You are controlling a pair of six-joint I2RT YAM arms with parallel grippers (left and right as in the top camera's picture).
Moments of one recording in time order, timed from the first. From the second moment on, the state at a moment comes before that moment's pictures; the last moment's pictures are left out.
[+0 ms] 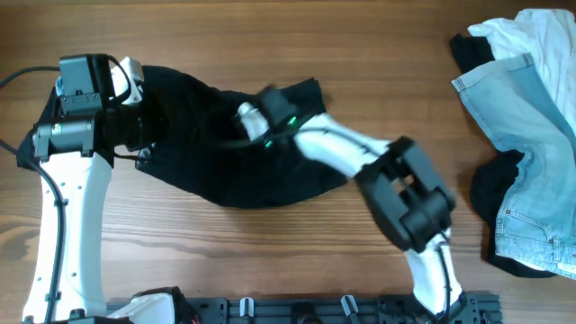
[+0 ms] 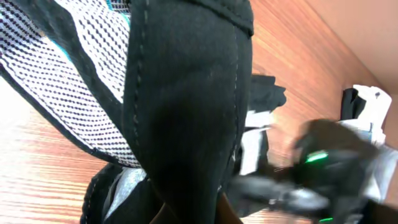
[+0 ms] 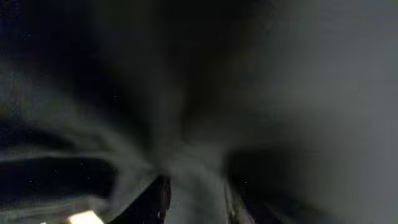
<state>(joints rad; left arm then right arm) 0.11 1.38 1.30 -0.94 0.40 -0.43 0.66 2.17 1.49 -0.49 -0.56 0.32</state>
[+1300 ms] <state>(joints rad) -0.21 1.78 1.30 -0.31 0.22 -0.71 0.21 1.73 1.60 -1.06 -0.42 0.06</state>
